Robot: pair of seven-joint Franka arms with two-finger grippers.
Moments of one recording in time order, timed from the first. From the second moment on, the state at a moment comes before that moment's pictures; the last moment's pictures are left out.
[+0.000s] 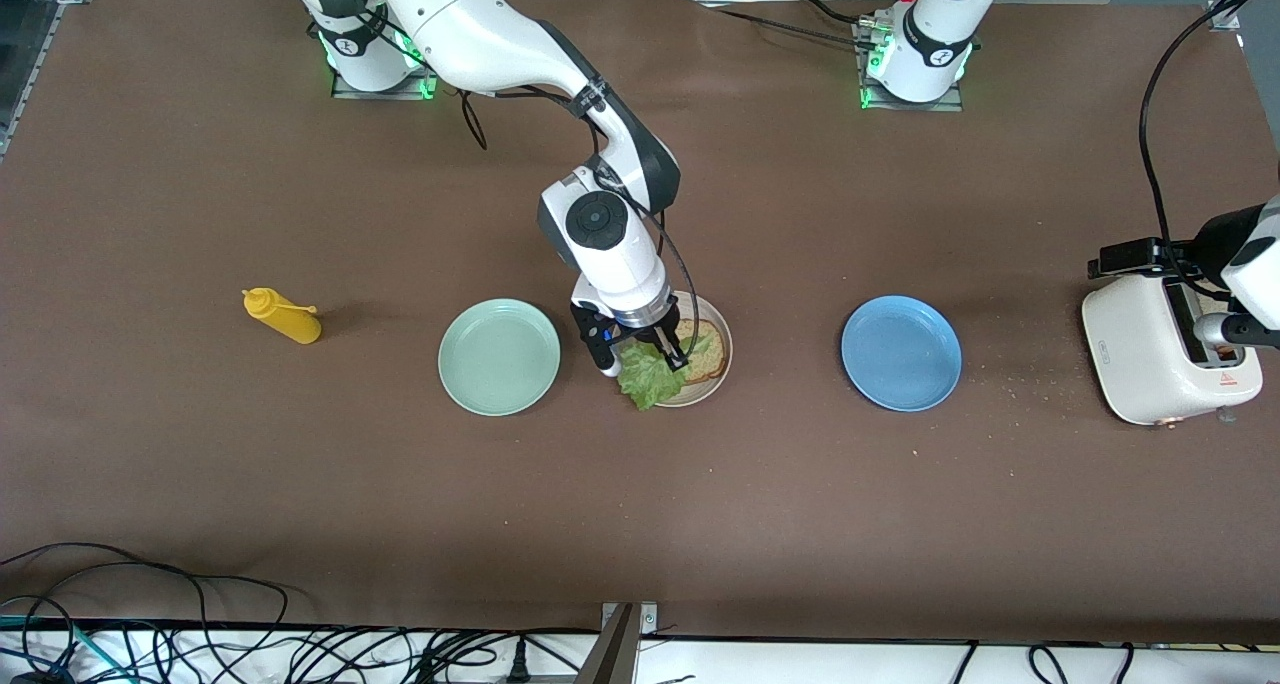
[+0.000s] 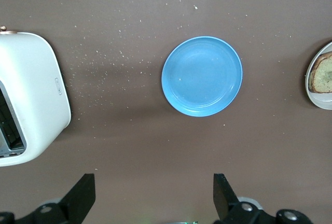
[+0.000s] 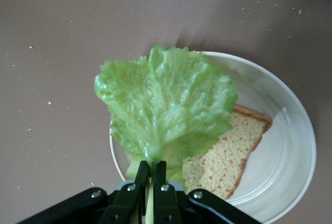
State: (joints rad) left arm 0.16 0.30 -0.08 -1.38 -0.06 1.43 0.11; right arm 0.84 0.95 -0.14 -1.19 0.28 2.44 1.69
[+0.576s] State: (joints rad) left arm 0.15 0.30 -0.08 -1.38 -0.06 1.43 0.08; right arm 0.84 0.96 -0.13 -1.17 0.29 2.47 1.80
